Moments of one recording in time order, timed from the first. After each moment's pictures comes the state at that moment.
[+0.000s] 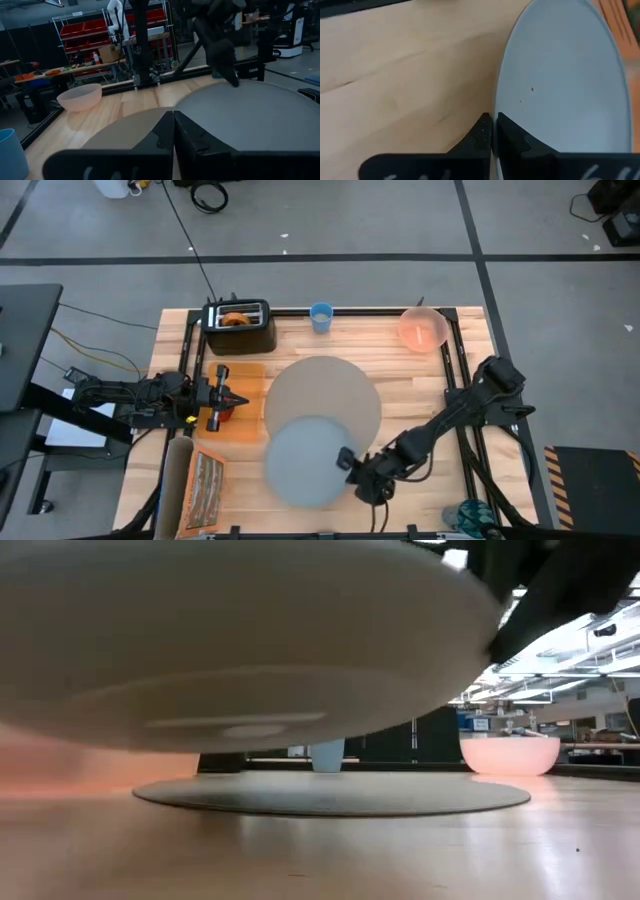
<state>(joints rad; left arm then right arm) -0.08 0.02 0.01 0.05 0.01 0.17 0.58 1.83 1.18 -0.26 0.14 -0.65</state>
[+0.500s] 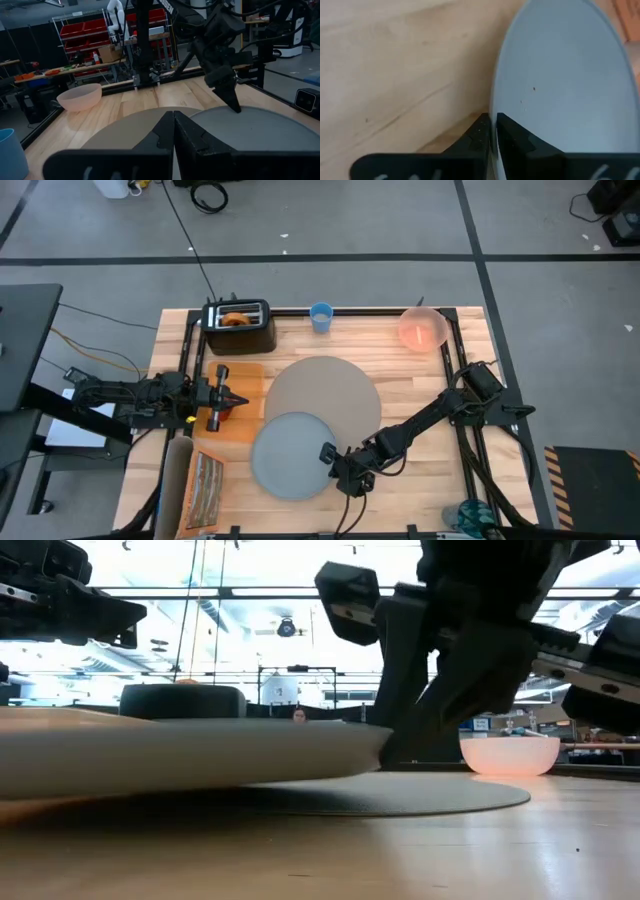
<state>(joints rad) -0.08 0.02 0.01 0.05 0.01 0.17 0.48 1.97 1.18 -0.10 0.10 -0.68</state>
